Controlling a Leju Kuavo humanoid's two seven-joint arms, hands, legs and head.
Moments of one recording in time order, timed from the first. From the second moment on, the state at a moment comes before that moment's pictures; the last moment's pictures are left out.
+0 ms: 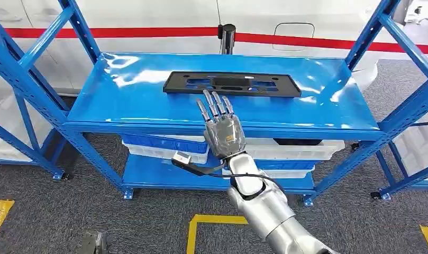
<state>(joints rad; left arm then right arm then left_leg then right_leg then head) -0.19 -0.05 0.29 -0.26 -0.12 0.03 -0.56 -0.54 0.14 0.60 -1.03 1.49 -0.54 0.12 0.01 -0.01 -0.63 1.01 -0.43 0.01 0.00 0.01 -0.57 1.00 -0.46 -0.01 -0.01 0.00</state>
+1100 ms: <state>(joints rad) -0.19 -0.05 0.31 -0.27 -0.14 0.04 -0.55 -0.56 0.15 0.52 -0.89 1.55 -0.50 0.20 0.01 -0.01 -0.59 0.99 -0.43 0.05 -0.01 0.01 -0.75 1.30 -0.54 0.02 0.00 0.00</state>
